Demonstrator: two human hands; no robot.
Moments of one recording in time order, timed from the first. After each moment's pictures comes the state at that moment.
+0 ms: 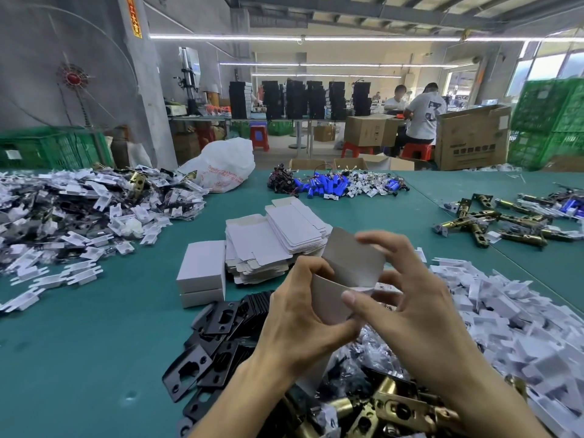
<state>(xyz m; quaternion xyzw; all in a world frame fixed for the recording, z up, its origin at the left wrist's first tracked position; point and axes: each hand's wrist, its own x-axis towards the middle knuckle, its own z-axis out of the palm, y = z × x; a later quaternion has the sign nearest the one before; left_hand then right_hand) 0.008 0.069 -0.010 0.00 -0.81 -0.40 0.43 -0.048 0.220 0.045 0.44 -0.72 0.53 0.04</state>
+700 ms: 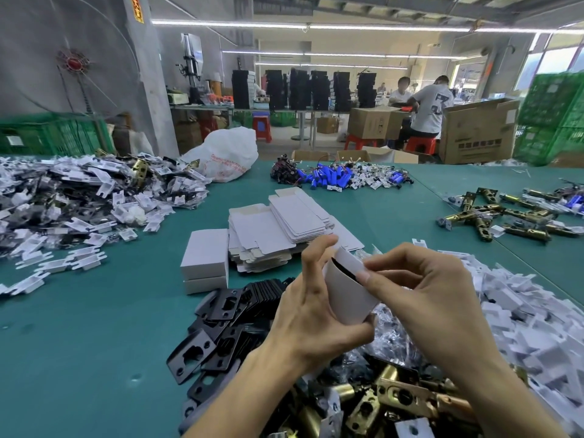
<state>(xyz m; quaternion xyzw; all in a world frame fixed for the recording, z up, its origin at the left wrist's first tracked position) 0.008 0.077 -0.010 -0.02 -0.84 -0.38 0.38 -0.040 0.220 0.054 0.35 -0.71 0.61 0.04</state>
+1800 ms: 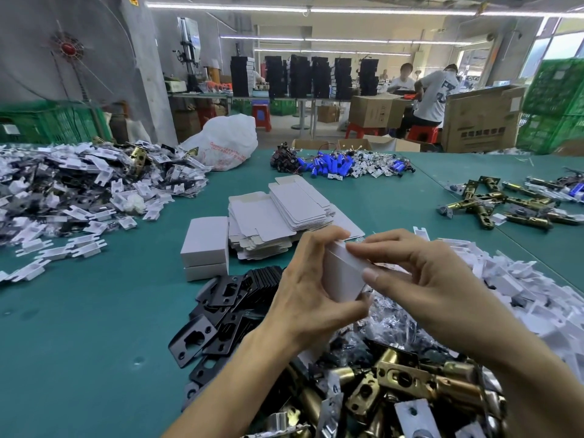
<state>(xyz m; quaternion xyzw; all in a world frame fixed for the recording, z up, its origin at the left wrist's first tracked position) 0.010 0.072 -0.005 -0.02 -0.82 -0.42 0.38 -0.048 0.231 0.063 0.45 -0.72 0.52 -0.09</state>
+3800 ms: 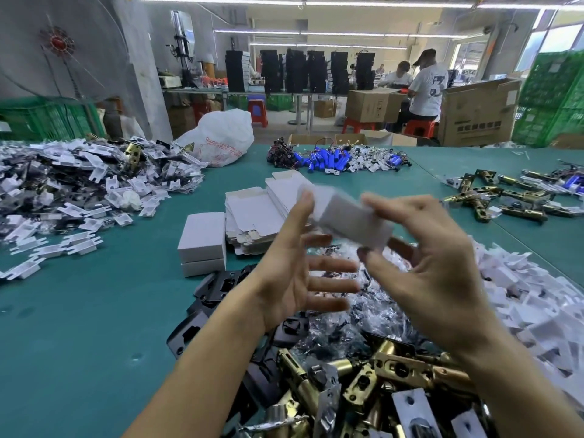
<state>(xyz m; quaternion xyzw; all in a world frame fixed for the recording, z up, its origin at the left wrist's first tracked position) 0.019 0.058 0.042 0.14 -0.57 -0.81 0.00 -0.046 0.224 0.054 0.48 -0.70 0.51 0.15</state>
